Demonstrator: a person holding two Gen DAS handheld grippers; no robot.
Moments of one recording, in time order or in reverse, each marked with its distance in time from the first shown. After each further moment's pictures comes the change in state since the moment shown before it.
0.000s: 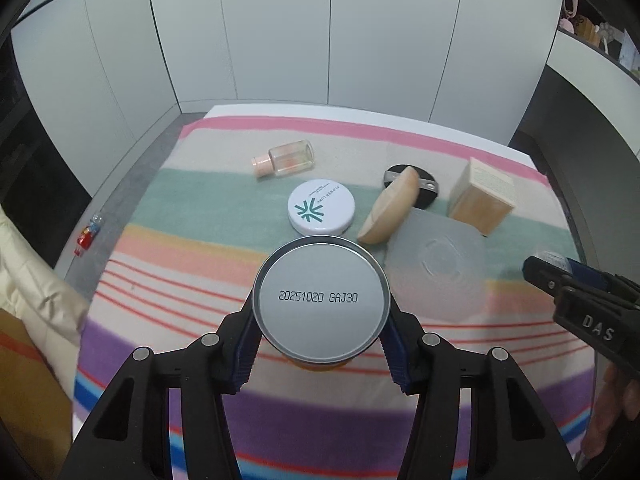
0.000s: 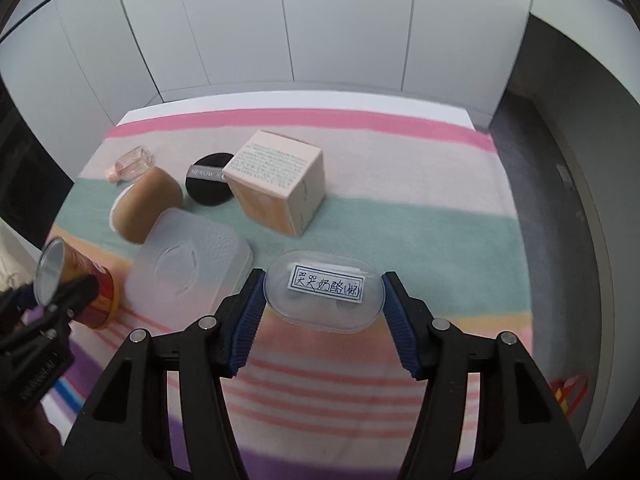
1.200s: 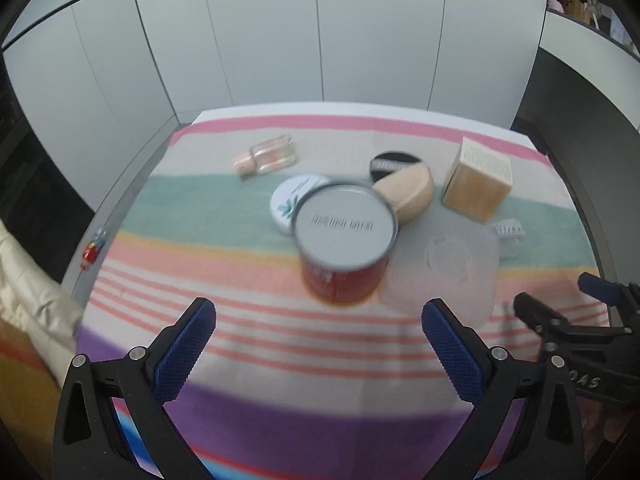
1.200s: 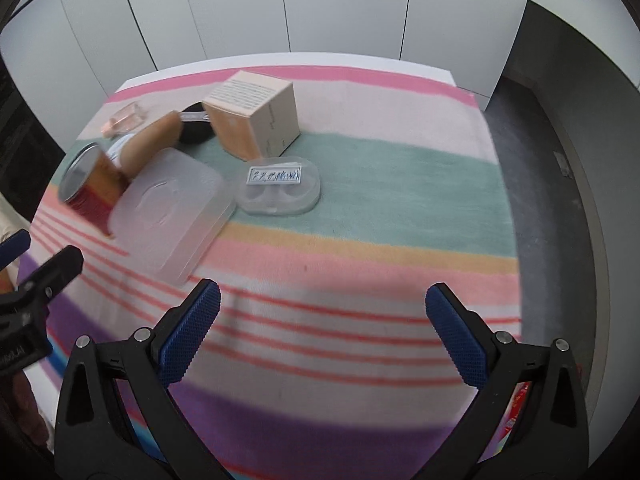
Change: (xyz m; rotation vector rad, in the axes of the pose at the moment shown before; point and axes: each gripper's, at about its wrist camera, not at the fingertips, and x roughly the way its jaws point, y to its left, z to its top) left arm 0.022 -0.027 0.004 0.052 -0.008 0.042; right arm 0.020 -0.021 -0.031 -0.042 0.033 -0.027
